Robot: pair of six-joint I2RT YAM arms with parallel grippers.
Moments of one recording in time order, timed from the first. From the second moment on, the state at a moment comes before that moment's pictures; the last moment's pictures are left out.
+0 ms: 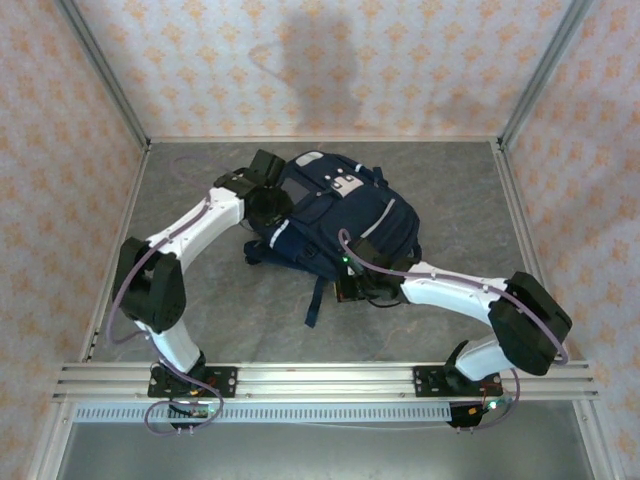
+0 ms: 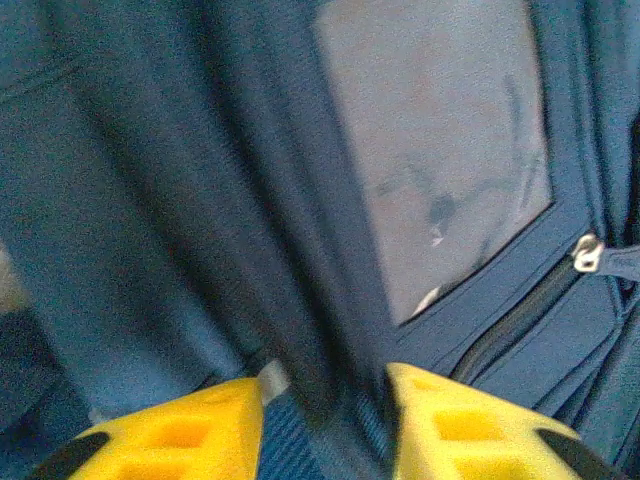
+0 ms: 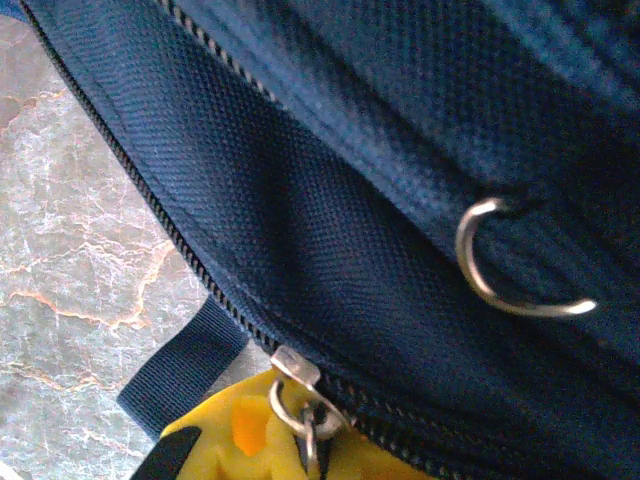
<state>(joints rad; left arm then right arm) -0.38 1.68 1.38 -0.76 0.05 -1.00 0.85 1.43 0.78 -0.36 -0.10 0.70</state>
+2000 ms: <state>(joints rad) -0.56 1.56 0.92 -0.36 0.19 -1.22 0.86 1.39 0.77 -0.47 0.00 0.79</state>
